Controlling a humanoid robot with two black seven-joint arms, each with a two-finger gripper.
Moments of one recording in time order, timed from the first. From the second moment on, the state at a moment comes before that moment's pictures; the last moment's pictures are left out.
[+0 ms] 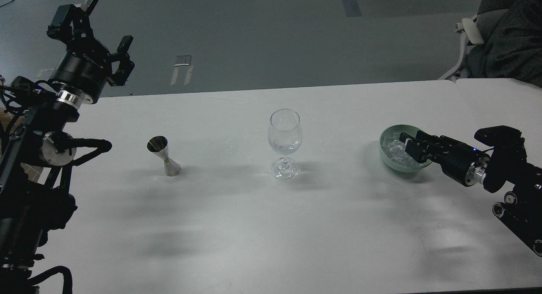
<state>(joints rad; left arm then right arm) -0.50 0.31 -1.53 -1.15 0.76 -0.31 -0.04 0.39 -0.53 0.87 0.94 -1.97 -0.01 0.38</state>
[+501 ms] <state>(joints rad) -0.50 0.31 -1.53 -1.16 0.76 -0.31 -0.04 0.43 -0.53 0.80 0.94 -1.98 0.00 0.38</state>
